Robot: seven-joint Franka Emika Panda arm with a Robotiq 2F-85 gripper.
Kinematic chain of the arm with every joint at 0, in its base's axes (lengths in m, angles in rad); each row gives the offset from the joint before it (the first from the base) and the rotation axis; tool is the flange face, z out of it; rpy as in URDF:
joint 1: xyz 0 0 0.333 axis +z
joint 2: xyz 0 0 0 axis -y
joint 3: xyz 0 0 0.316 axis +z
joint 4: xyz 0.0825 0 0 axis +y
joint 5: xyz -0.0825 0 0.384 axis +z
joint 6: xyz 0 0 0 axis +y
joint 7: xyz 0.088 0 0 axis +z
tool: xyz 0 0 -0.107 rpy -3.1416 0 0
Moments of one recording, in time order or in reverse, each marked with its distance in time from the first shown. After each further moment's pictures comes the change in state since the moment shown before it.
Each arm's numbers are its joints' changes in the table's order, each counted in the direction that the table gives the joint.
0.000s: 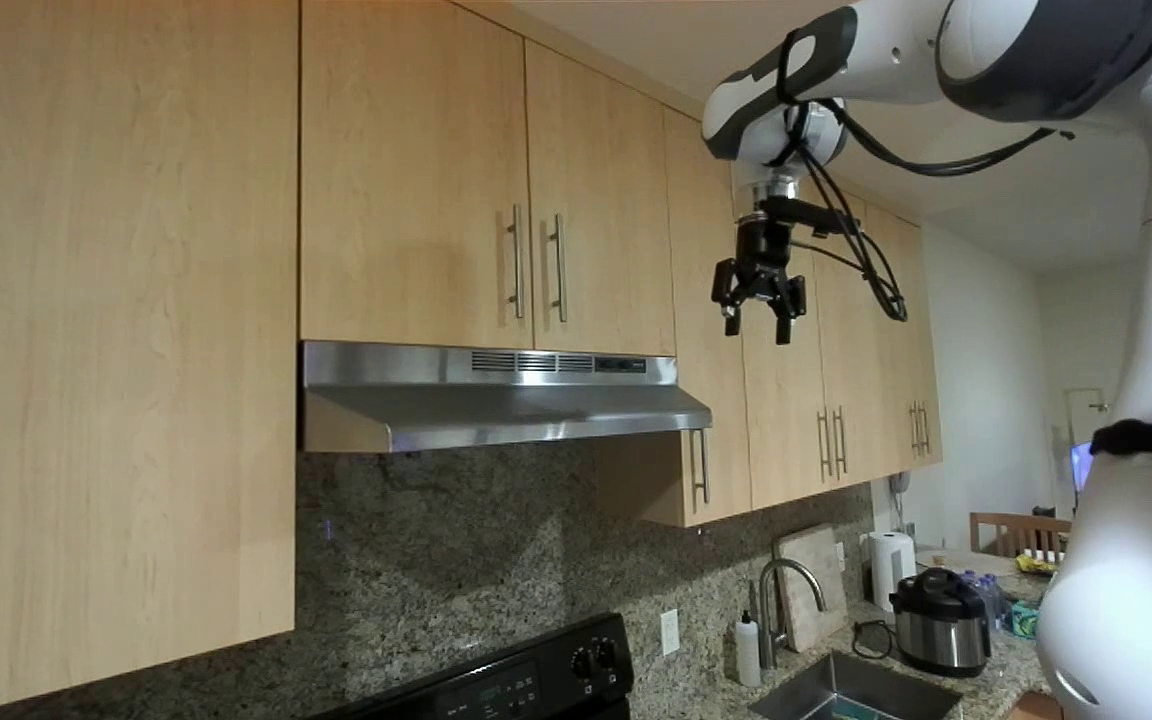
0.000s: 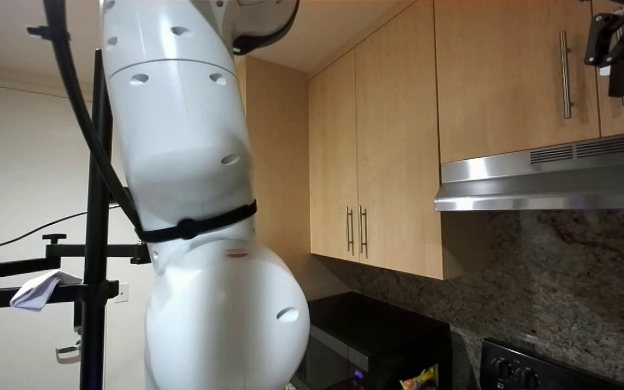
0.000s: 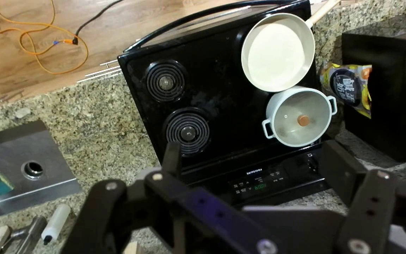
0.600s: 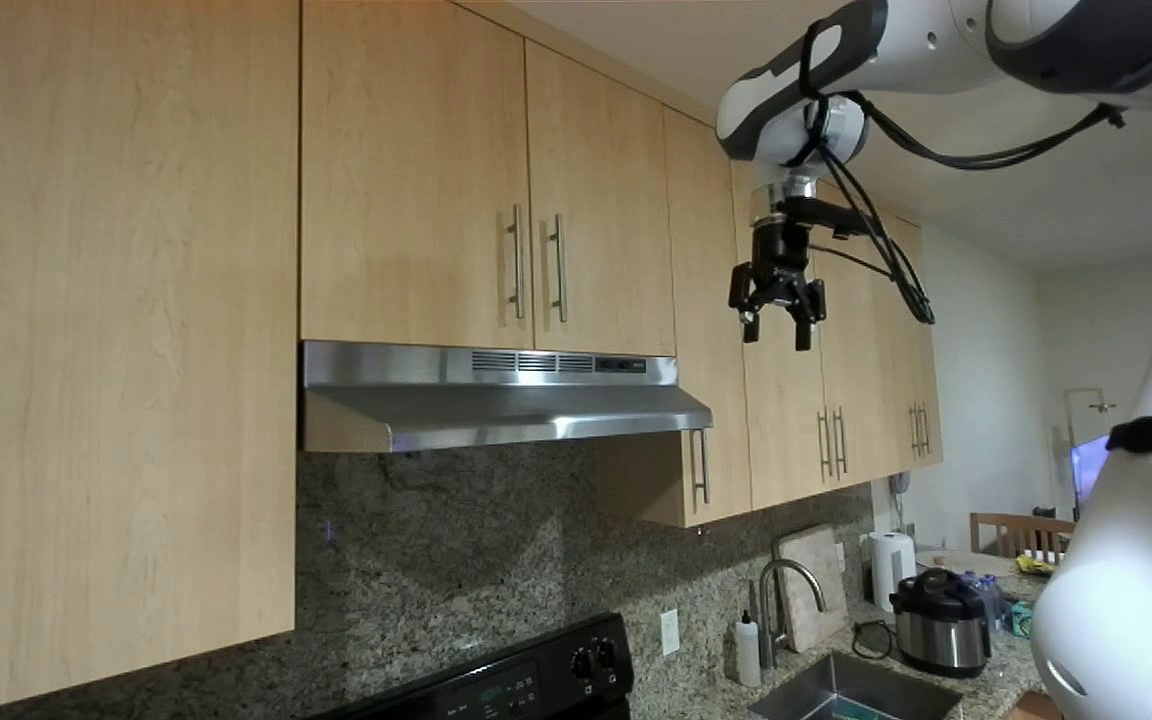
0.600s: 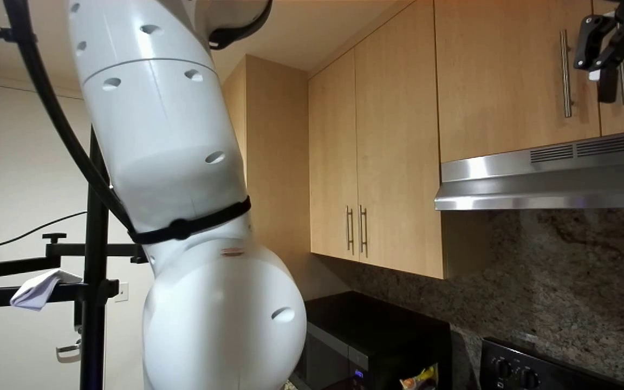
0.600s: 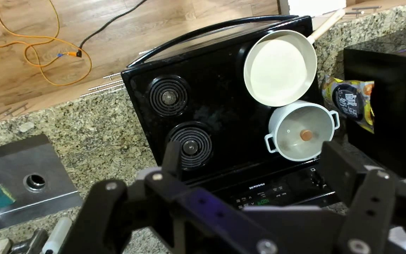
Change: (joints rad) arm -0.023 0.083 0.024 0.107 -0.039 -0.003 0.000
